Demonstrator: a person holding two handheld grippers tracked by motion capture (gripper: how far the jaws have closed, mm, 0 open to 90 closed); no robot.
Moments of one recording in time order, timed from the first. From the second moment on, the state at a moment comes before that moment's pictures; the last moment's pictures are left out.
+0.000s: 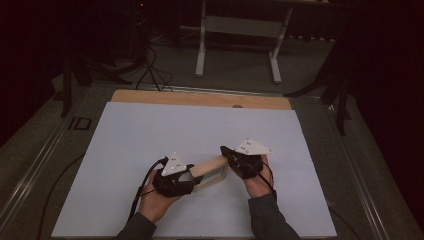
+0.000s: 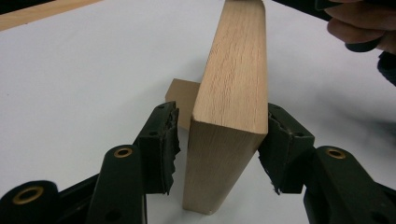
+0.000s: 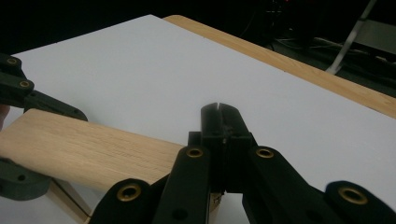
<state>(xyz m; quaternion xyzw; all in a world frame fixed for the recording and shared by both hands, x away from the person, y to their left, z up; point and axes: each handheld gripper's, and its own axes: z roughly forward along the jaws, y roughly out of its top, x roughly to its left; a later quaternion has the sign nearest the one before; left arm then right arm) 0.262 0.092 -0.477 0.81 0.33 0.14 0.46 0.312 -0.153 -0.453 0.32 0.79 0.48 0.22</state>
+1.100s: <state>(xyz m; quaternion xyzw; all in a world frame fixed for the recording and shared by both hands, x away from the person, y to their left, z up) 0.271 0.098 -0.484 0.79 0.38 0.14 0.45 0.306 -0.154 -0.449 0.31 0.80 0.46 0.23</state>
